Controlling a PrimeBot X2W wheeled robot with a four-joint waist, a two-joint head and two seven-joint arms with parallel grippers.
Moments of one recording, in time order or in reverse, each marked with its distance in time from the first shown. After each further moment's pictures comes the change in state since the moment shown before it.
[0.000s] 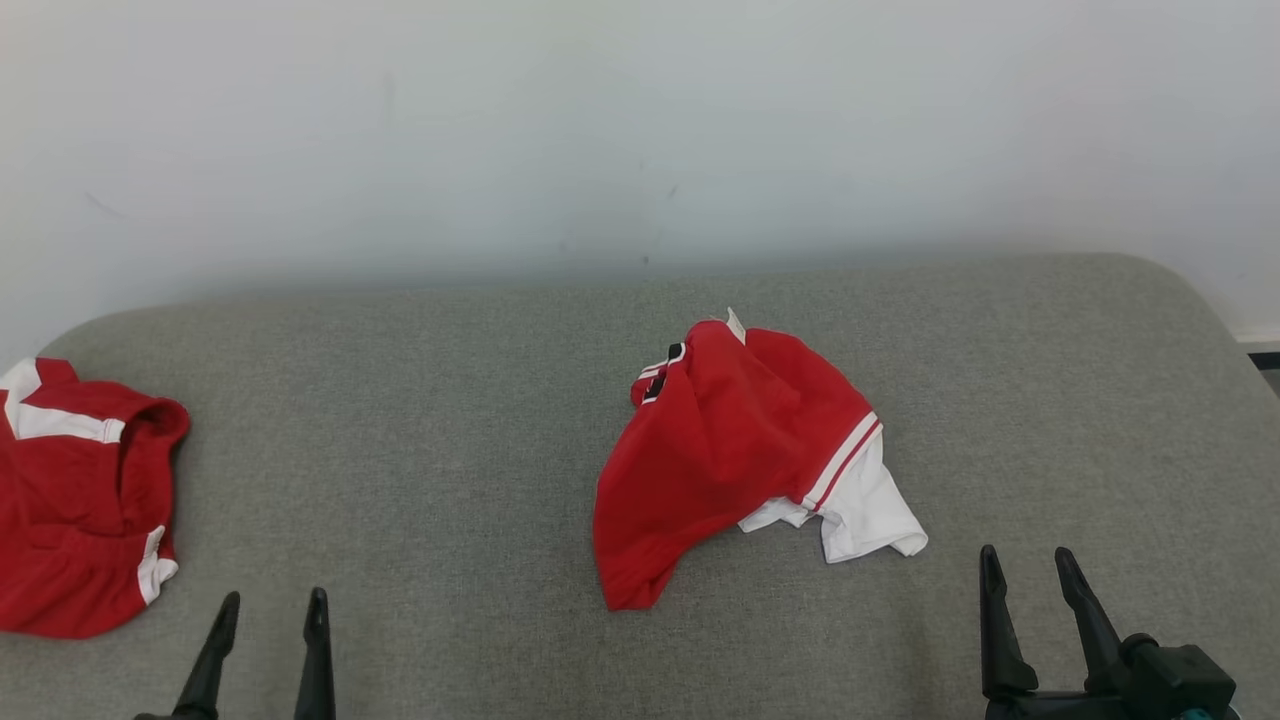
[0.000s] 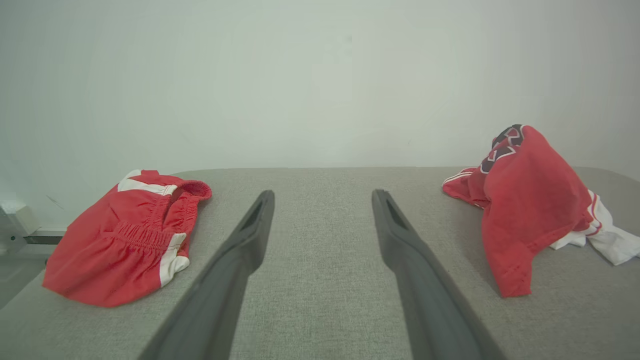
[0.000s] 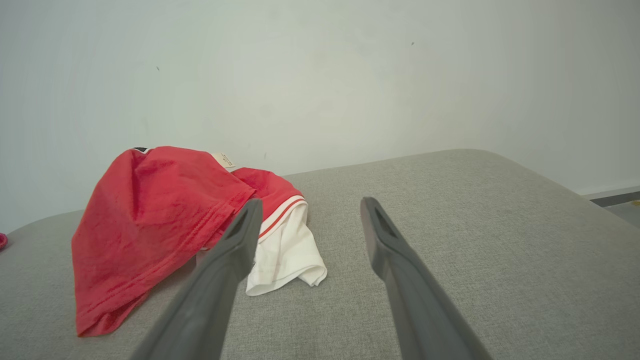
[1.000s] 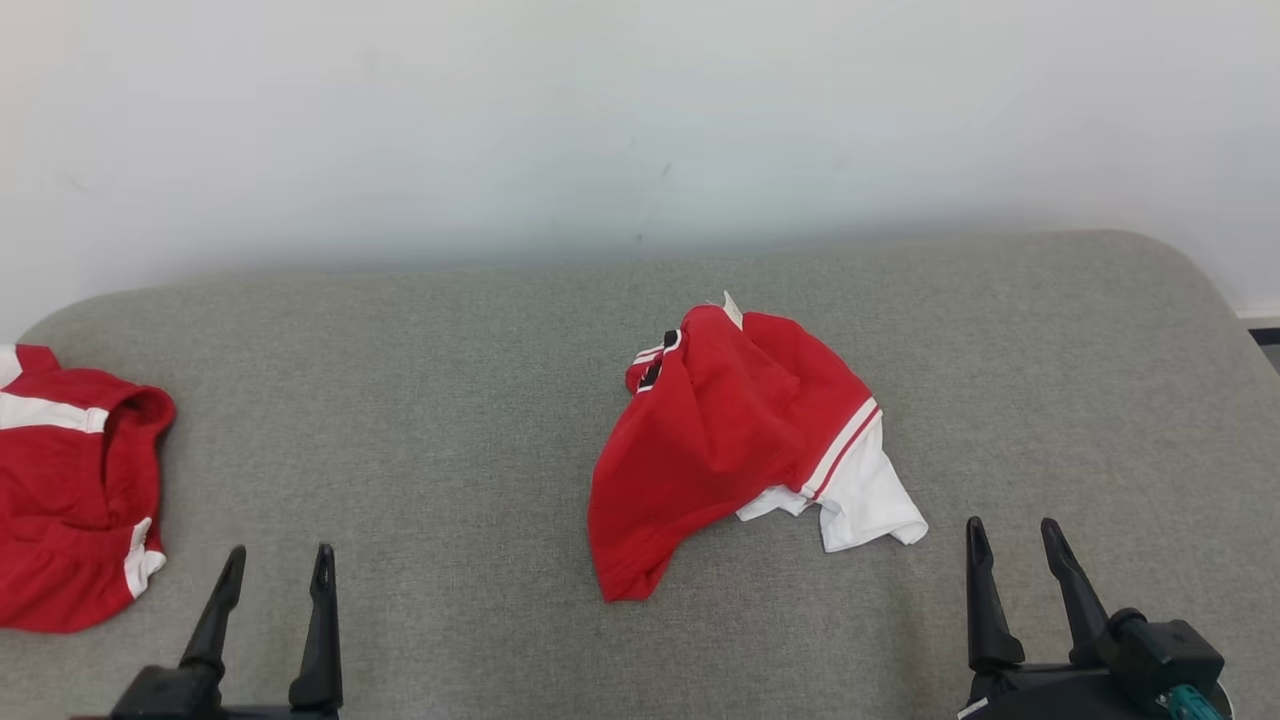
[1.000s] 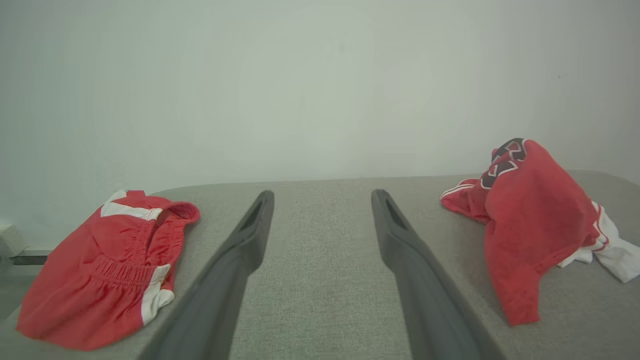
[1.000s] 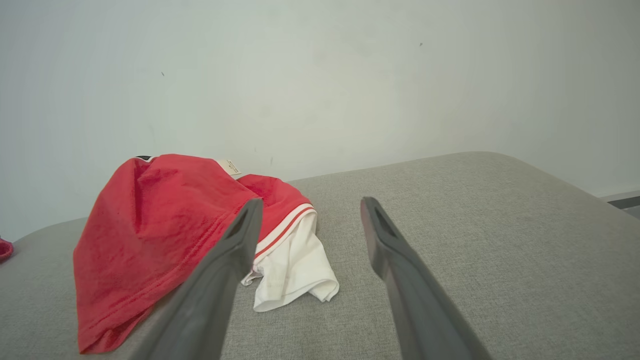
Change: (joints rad) left arm -0.083 0.034 -0.039 0.003 -0.029 0.029 0.013; right arm -0.052 0.001 0.020 0.023 0.011 0.000 -0.018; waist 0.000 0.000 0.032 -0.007
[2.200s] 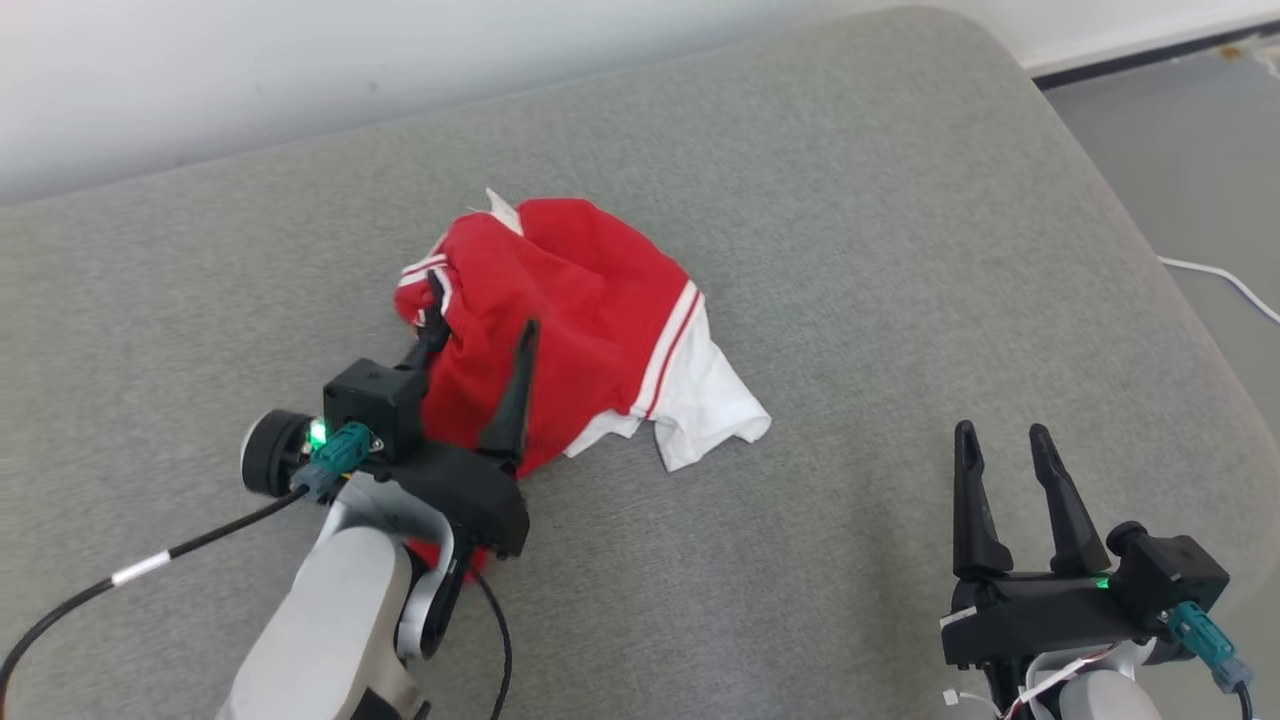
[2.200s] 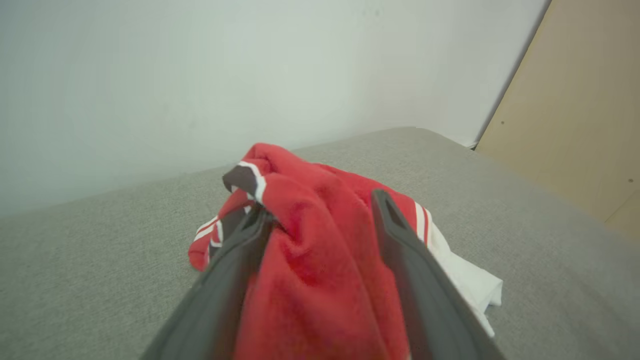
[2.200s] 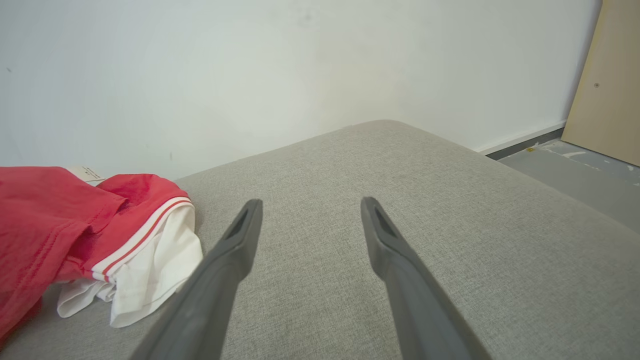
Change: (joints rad) left arm -0.533 -0.195 -0.166 0.315 0.036 -0.141 0.163; right arm -0.142 0.000 0.029 0.008 0.077 0.000 0.001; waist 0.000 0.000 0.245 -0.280
